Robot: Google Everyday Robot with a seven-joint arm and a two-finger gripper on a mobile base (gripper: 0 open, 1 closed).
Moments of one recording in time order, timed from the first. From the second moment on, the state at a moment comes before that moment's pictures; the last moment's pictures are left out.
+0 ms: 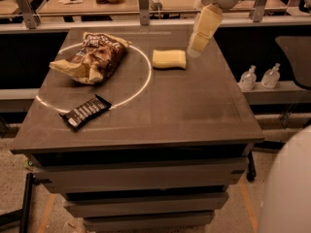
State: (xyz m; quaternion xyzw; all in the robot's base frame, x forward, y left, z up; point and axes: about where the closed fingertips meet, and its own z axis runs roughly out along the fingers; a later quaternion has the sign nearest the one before) arm 0.625 -0.111 0.983 -0.62 0.75 0.06 0.21
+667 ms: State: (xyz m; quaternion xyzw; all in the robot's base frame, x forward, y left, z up) arm 0.670 -0.100 0.977 -0.61 0.73 0.14 0.27
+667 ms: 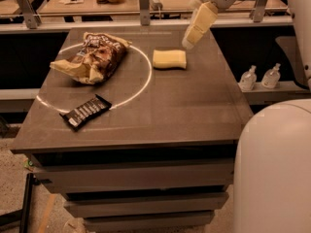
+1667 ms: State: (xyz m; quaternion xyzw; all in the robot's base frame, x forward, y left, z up) arm 0.692 -0.115 0.926 -0.58 0.75 0.15 0.28
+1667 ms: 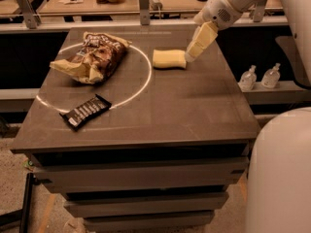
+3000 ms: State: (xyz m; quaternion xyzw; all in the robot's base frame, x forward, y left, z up) arm 0.725 -0.111 0.854 -0.61 0.72 0.16 0.28
